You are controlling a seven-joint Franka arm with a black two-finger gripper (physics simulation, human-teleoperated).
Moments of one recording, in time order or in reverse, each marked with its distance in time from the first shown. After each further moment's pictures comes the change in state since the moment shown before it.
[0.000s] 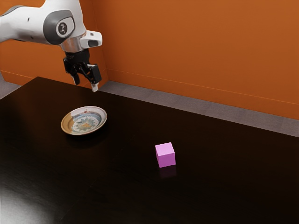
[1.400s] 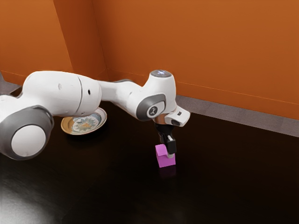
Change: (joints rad) arm -0.256 0.533 -0.145 0.112 0.061 0.375 0.238
